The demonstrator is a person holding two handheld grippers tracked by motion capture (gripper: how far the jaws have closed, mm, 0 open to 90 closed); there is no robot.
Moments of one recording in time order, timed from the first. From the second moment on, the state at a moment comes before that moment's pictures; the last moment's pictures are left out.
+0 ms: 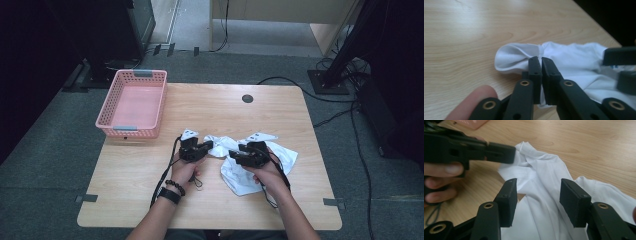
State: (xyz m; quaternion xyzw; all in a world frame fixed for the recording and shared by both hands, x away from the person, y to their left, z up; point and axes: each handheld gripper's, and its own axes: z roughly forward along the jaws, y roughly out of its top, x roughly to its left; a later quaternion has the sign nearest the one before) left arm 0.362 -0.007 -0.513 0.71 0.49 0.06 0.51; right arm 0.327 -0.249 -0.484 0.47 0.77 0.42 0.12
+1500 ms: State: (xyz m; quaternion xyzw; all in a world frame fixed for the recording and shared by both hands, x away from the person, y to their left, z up) left arm 0.358 0.040 -0.518 0.69 0.52 0.13 0.48; right arm 0.259 -0.398 -0.474 0.51 0.75 0.42 0.08
